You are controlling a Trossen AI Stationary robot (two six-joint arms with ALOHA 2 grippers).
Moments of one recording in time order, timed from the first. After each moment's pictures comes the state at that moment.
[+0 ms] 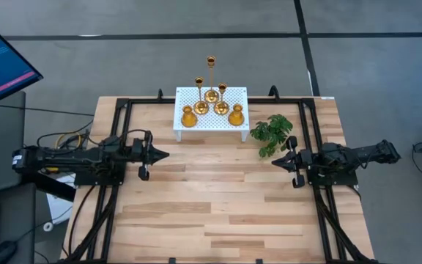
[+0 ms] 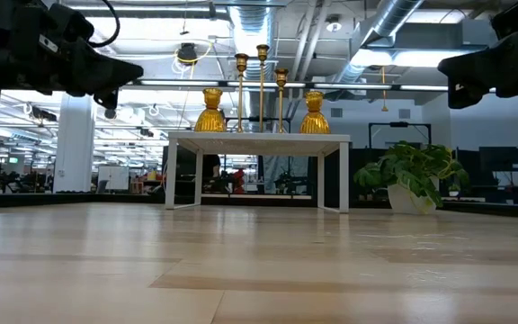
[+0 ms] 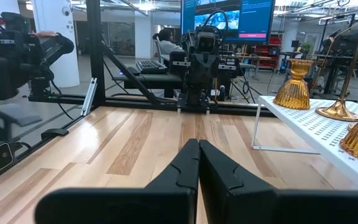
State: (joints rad) left arm 0.12 0.31 0.01 0.51 0.12 0.02; right arm 0.19 0.01 0.01 0.02 0.13 -0.06
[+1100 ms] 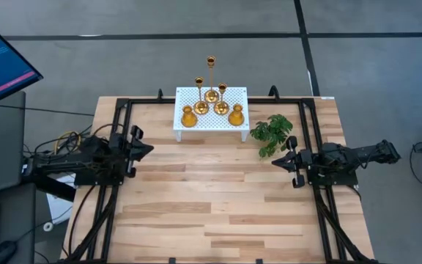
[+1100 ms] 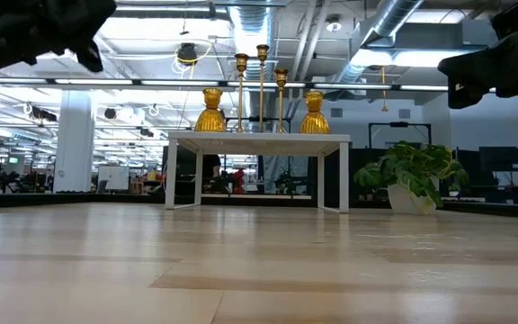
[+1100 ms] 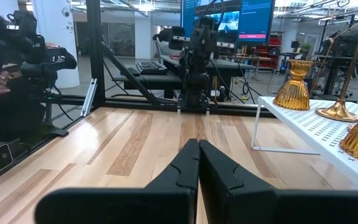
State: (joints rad) left arm 0.12 0.00 0.01 0.55 0.13 -0.09; right arm 0.19 0.01 0.01 0.03 0.13 -0.06
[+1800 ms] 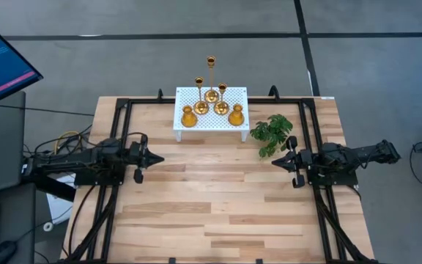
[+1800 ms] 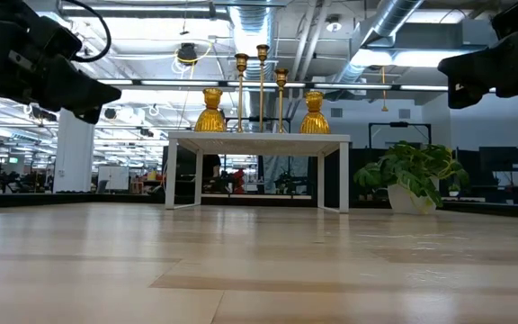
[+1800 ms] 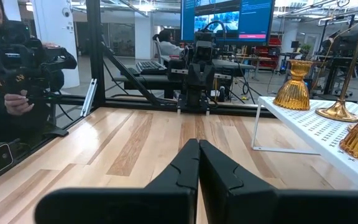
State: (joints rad) left arm 0.12 0.00 0.01 0.04 0.14 0.00; right arm 0.19 0.01 0.01 0.03 0.13 -0.06
